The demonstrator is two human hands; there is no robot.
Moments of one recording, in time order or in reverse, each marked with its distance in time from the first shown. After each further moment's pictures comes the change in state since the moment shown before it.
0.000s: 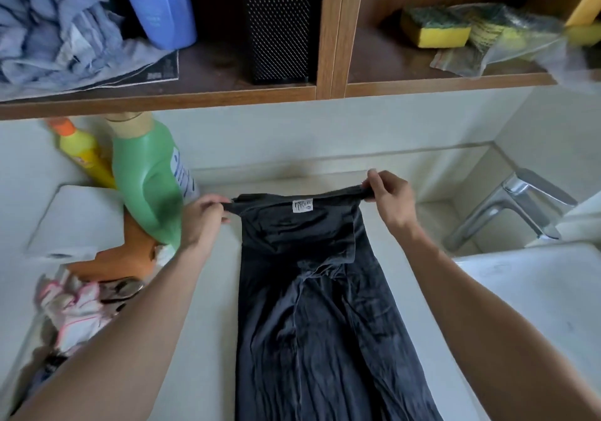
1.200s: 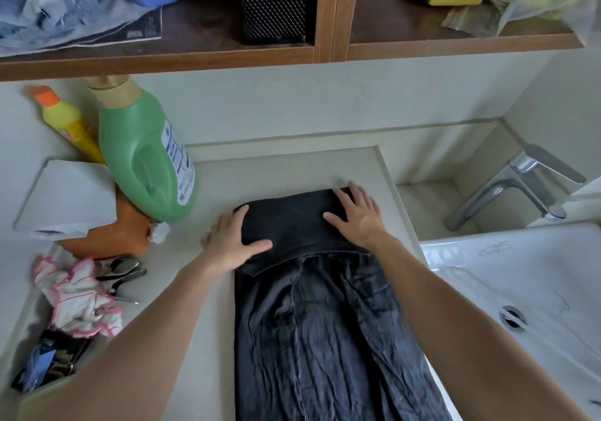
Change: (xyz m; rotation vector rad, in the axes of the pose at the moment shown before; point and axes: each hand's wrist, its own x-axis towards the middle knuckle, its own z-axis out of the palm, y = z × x) left_hand -0.037 -0.084 0.014 0.932 -0.436 0.068; right_hand -0.033 0.077 0.042 -0.967 -0.466 -0.082
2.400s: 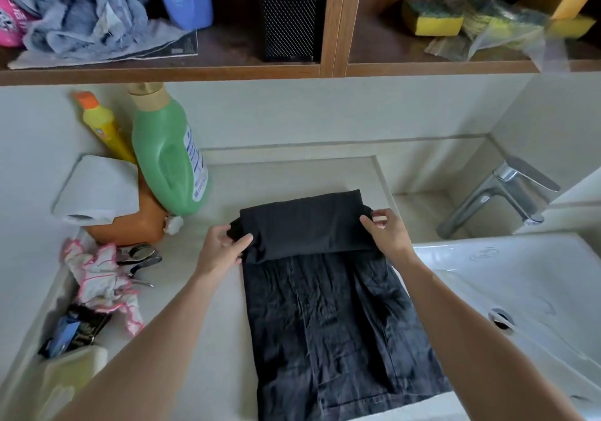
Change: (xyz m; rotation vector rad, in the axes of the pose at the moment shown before) left_hand -0.066 0.004 -0.008 -0.918 0.213 -0.219; right_hand -0.062 0.033 -0.018 0.790 0.200 0.325
